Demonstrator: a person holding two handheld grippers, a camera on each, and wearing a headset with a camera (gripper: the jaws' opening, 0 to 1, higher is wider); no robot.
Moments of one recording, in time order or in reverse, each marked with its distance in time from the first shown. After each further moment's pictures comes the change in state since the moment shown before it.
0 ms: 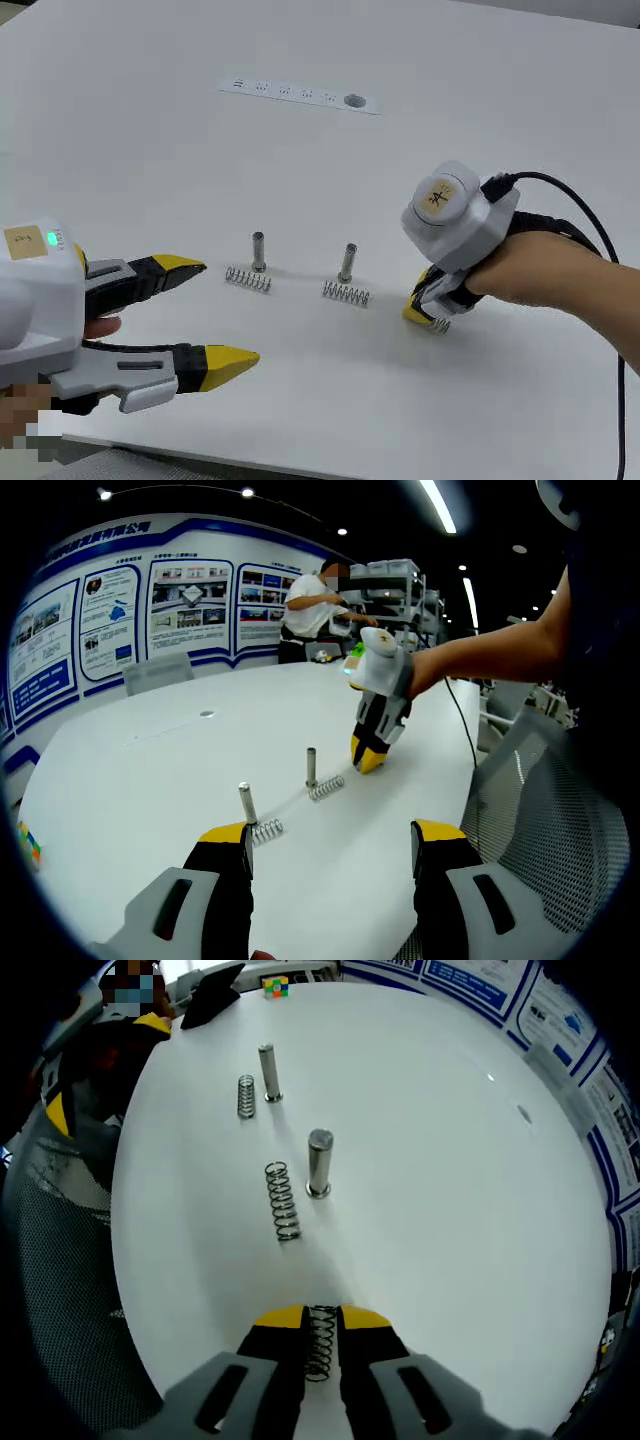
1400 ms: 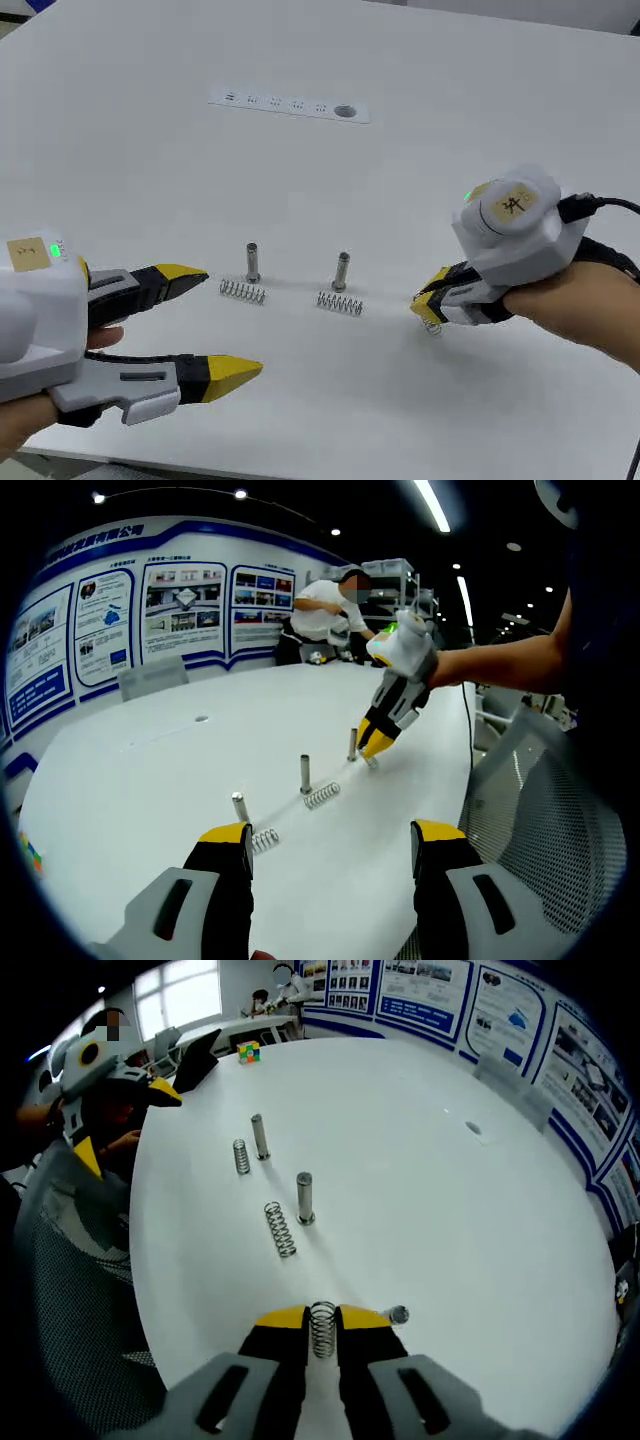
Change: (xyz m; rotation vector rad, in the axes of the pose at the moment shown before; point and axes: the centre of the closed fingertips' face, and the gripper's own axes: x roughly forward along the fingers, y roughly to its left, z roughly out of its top) left arm 0.003 -0.005 0.008 0.020 -0.002 -0.019; right arm -0.045 0.004 0.001 0.141 -0.263 -0.077
